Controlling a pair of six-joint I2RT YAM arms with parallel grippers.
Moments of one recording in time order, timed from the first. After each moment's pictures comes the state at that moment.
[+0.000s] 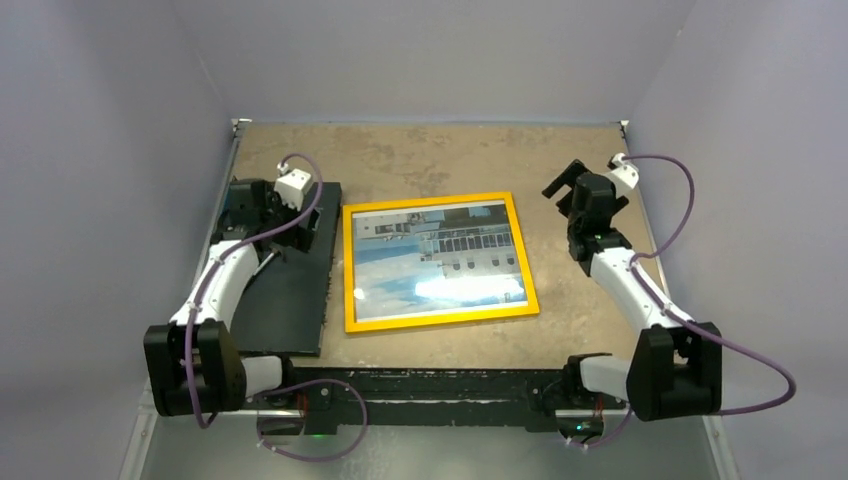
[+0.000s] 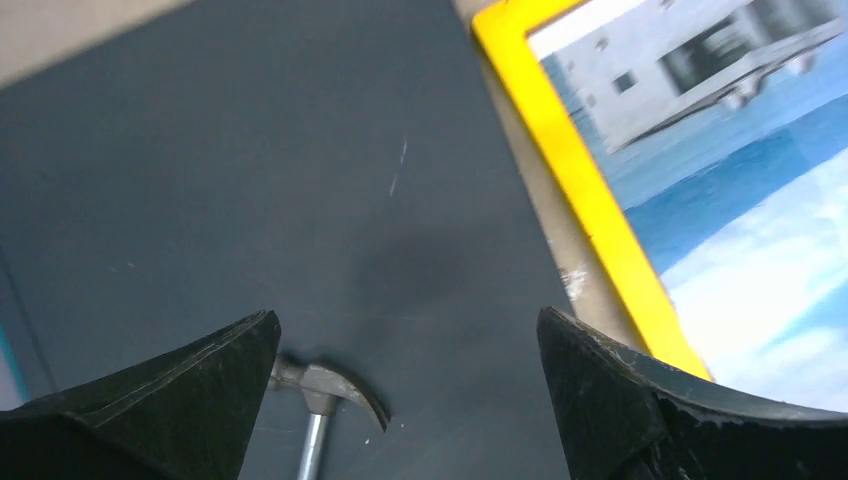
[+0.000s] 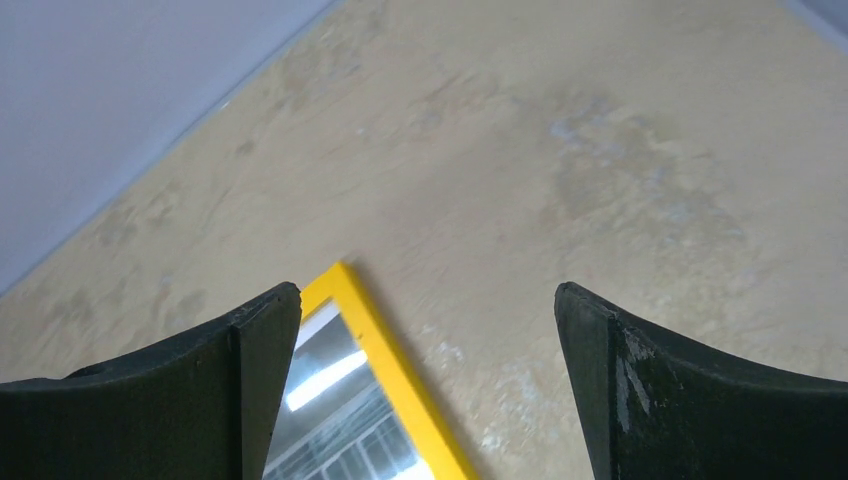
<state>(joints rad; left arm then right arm) 0.08 1.24 0.90 -0.40 0.30 0.37 0.10 1.22 0.78 0.03 0.33 0.61</state>
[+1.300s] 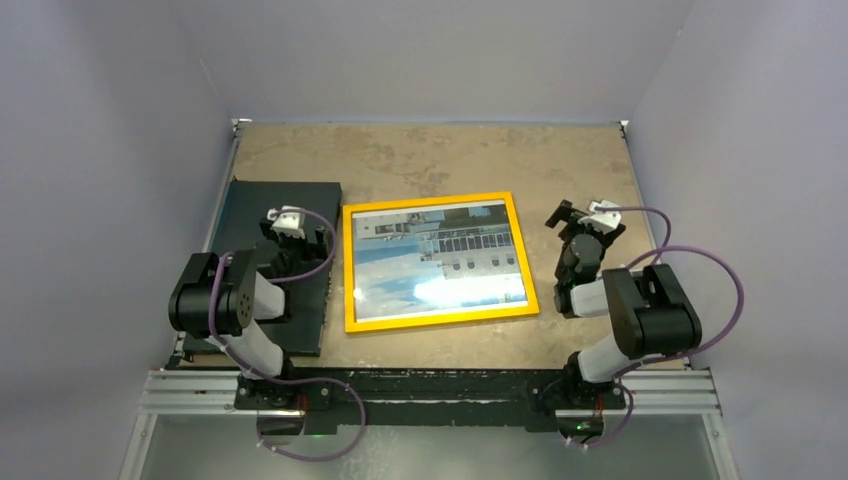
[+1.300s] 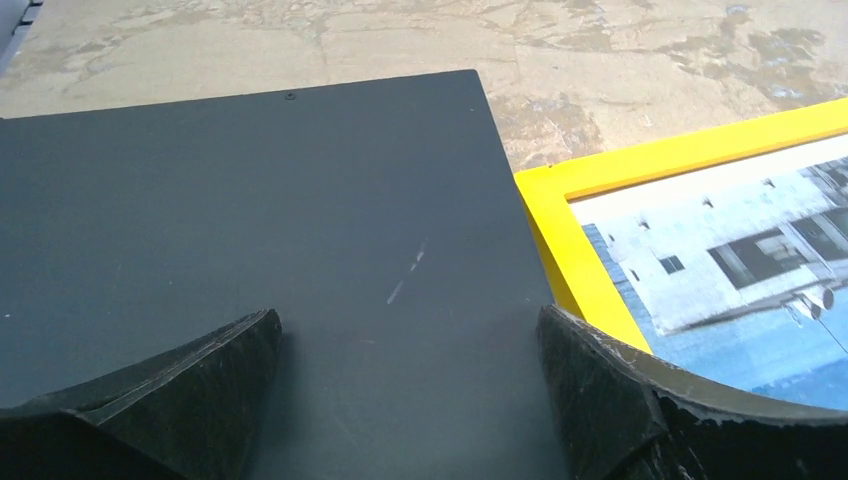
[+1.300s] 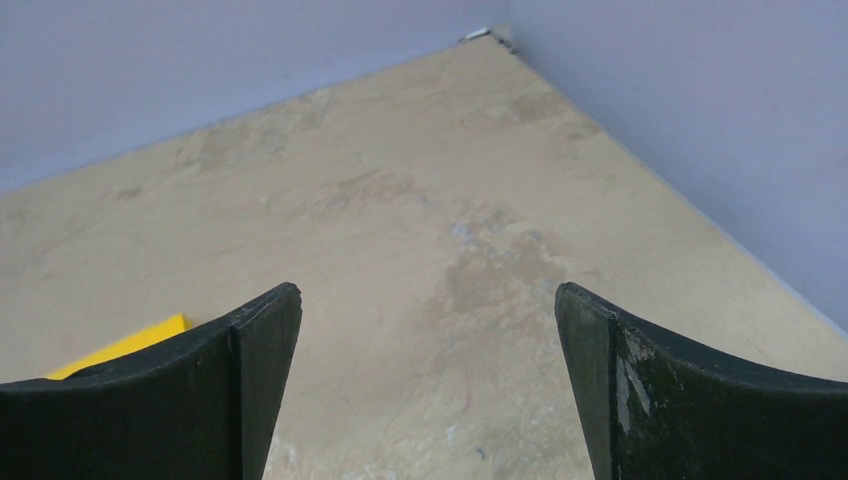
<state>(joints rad) 0.07 1.66 0.22 1.30 0.23 0.04 0.09 1.51 0.28 1.24 0.52 0.16</state>
